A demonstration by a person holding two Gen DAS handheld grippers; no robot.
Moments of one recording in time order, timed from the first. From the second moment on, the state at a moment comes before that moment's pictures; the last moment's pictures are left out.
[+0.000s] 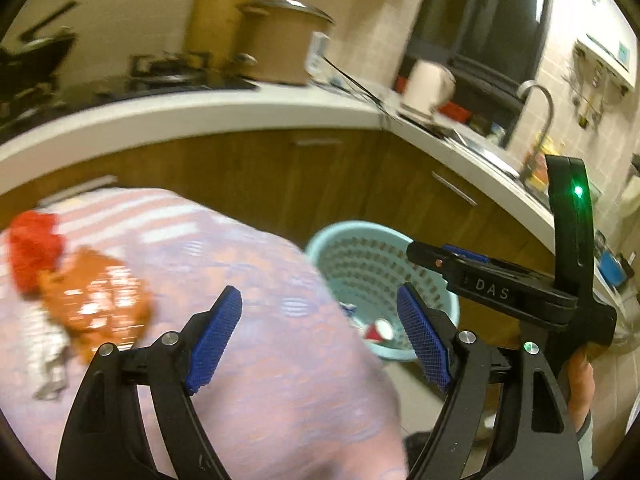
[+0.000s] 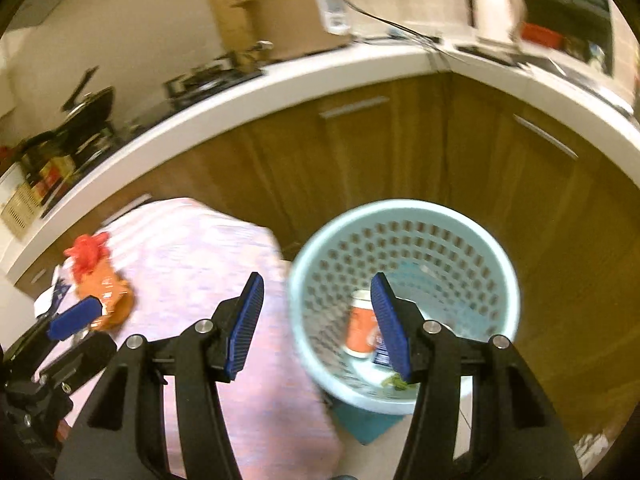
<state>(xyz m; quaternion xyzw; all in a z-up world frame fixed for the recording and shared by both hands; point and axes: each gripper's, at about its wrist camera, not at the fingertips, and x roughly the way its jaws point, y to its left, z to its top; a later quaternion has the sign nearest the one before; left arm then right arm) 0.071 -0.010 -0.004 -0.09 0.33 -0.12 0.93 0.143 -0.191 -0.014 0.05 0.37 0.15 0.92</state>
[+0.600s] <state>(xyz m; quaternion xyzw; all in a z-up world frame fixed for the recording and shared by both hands) -0.002 0.172 -0.012 -0.19 0.31 0.07 0.93 0.115 -0.042 -0.028 -0.02 0.36 0.27 0.90</state>
